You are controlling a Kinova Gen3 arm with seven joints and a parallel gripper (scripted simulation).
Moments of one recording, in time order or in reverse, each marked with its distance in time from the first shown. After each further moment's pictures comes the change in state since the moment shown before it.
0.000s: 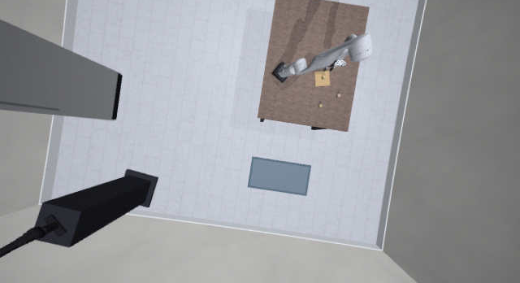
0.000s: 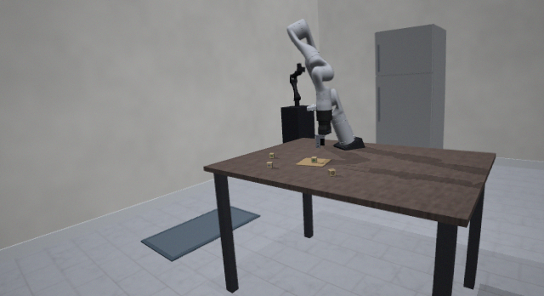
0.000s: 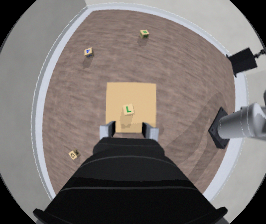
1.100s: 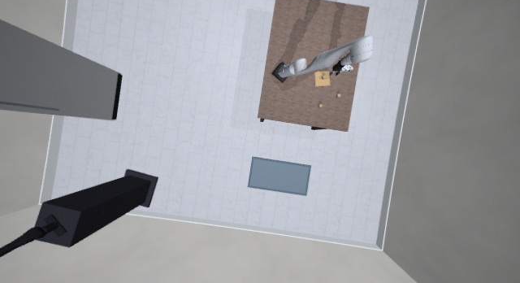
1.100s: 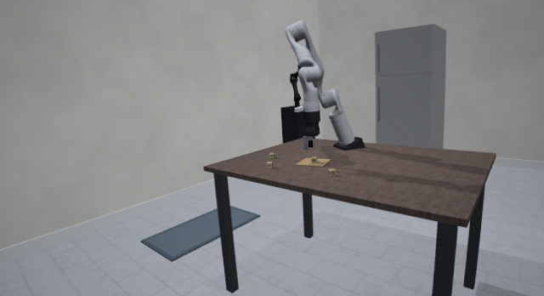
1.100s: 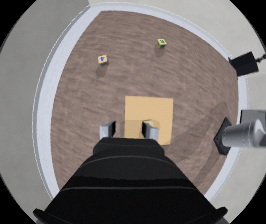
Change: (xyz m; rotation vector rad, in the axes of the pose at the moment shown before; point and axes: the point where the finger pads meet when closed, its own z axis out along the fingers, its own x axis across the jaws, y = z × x) arm -0.055 -0.039 0.000 -0.010 0.003 -0.013
